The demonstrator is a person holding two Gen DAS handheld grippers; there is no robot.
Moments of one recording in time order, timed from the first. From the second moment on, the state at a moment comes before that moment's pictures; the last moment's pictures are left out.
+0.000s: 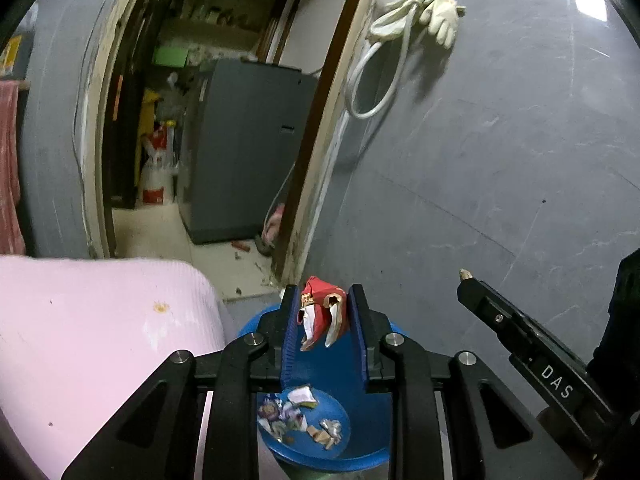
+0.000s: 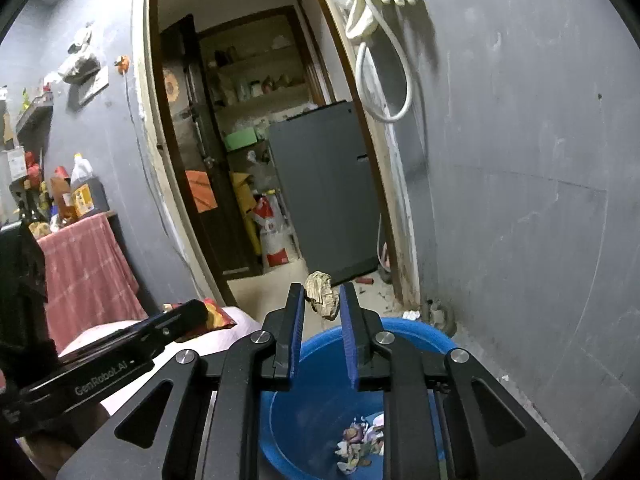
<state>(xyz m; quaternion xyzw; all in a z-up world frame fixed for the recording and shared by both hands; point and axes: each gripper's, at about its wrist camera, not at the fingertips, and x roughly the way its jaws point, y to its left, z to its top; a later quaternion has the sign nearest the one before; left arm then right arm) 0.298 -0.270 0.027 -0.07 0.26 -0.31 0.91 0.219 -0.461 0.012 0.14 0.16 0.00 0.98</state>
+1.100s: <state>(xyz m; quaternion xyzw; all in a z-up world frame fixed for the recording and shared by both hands) 0.302 -0.245 0.017 -0.05 0.26 -0.23 0.94 0.225 -0.471 -0.004 0.15 0.18 0.00 0.97</state>
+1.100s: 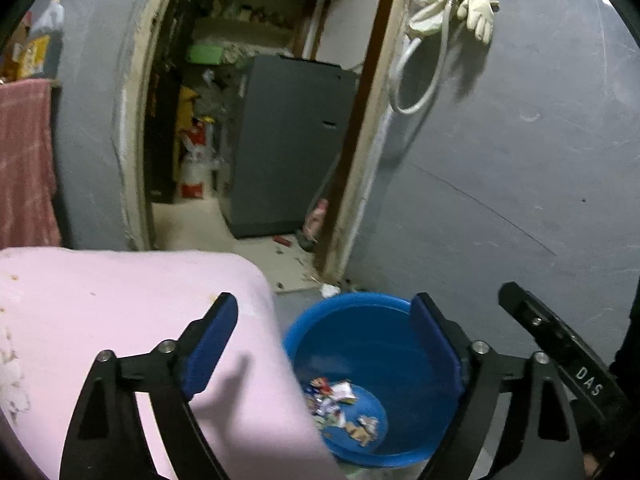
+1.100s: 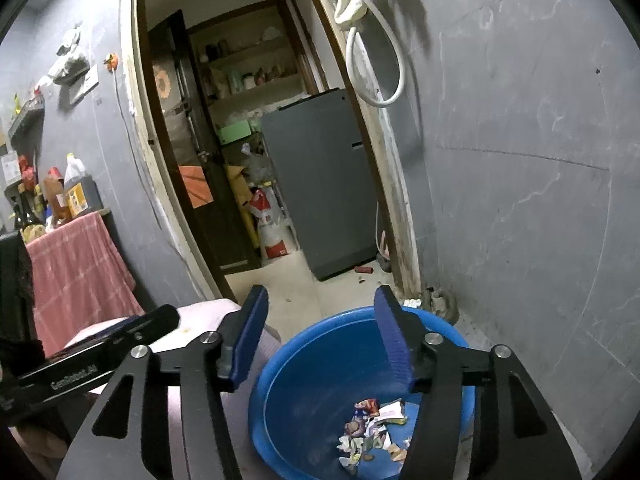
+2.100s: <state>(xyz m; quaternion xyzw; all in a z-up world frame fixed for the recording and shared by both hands) 0.248 -0.168 0.045 -0.06 0.18 -0.16 0.97 0.181 -0.429 0.038 0.09 0.11 0.00 0.99</state>
